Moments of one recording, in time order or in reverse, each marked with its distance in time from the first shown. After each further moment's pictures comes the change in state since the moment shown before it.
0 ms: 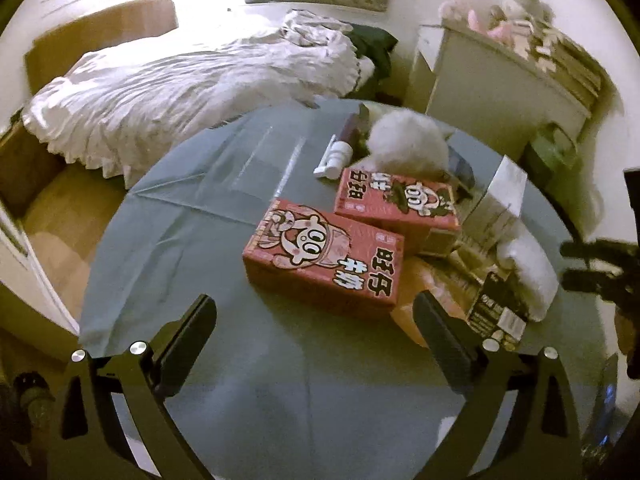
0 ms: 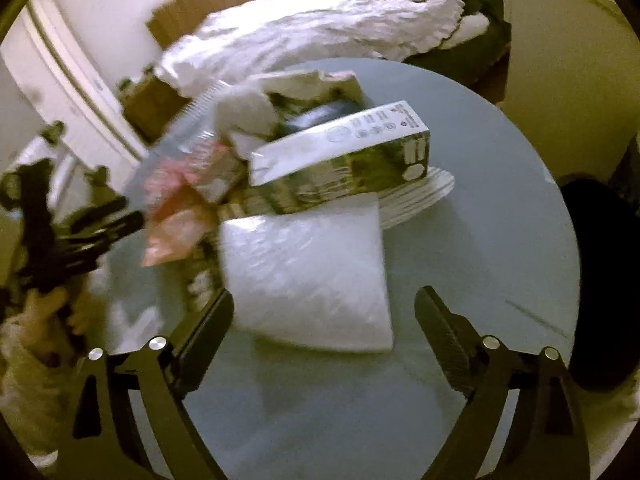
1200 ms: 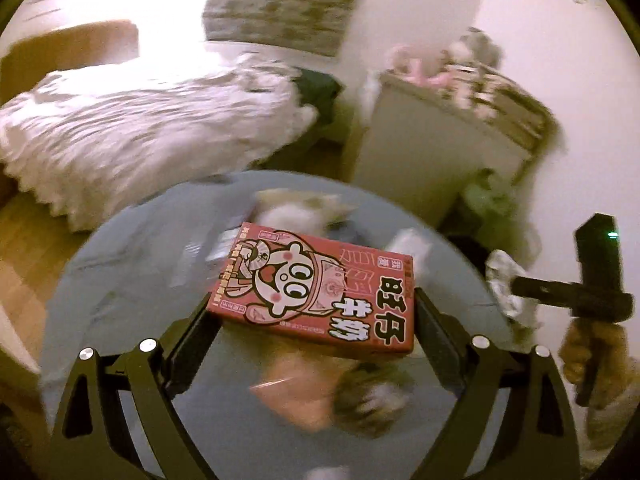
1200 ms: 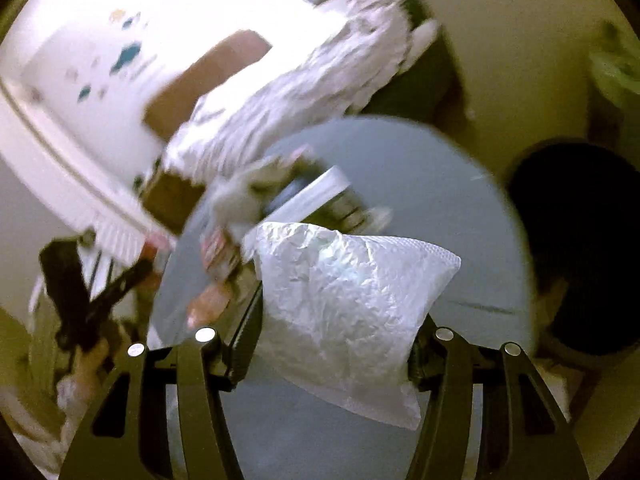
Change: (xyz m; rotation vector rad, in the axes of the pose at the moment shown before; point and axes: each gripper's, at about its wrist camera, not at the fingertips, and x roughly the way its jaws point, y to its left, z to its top) left arm -0.045 -0.065 0.043 -0.001 -0.168 -0.266; right arm -0.080 -0.091 -0.024 0.320 -0.256 0.169
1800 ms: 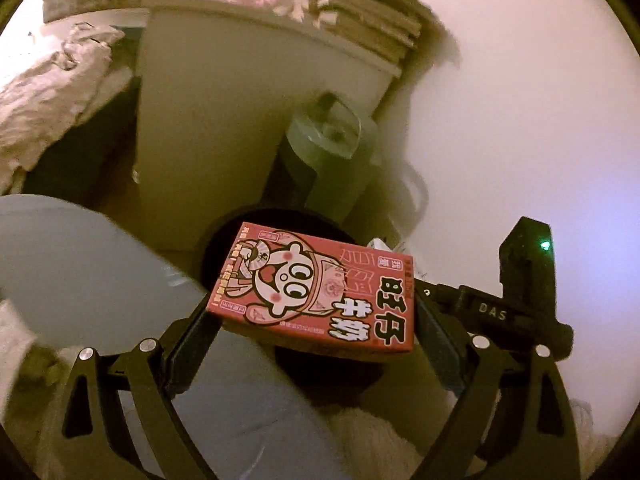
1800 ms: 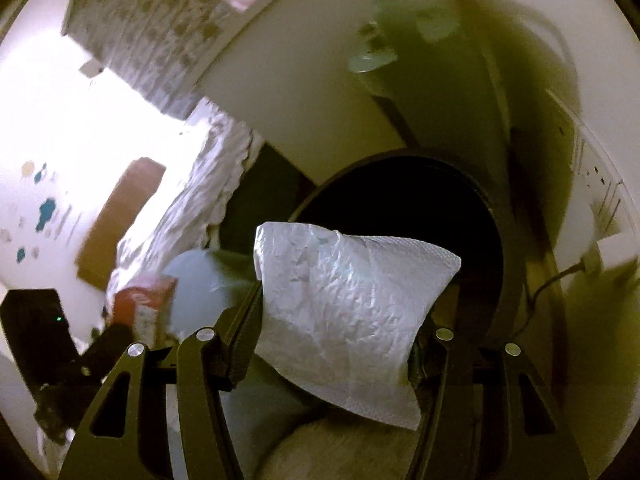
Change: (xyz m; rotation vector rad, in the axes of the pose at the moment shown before) left arm 0.203 -0.244 0.022 0.190 0.197 -0.410; right arm -0.053 -0.196 -0.002 0.410 -0.280 -0.173
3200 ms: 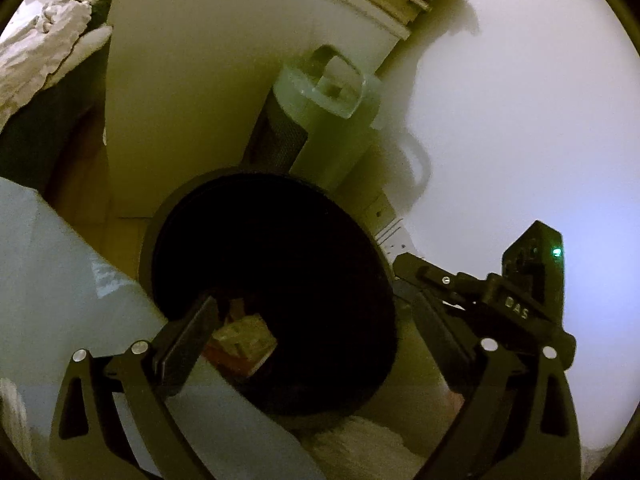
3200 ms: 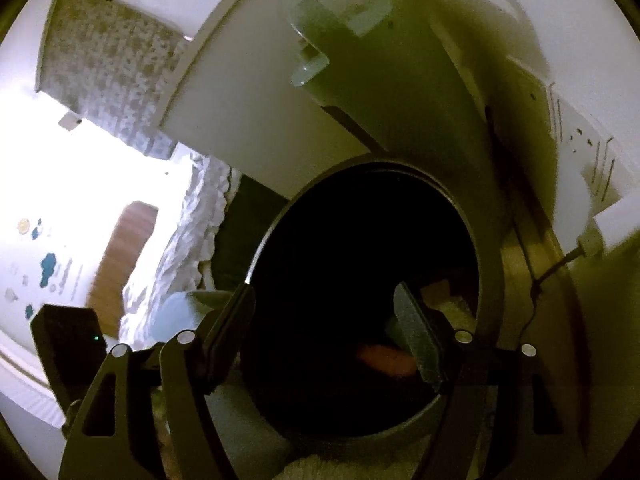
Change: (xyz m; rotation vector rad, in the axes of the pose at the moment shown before) left arm 0.041 0.009 0.001 -0.048 0.111 -0.085; right arm 0.001 -0.034 -0.001 0.138 -0.051 0.006
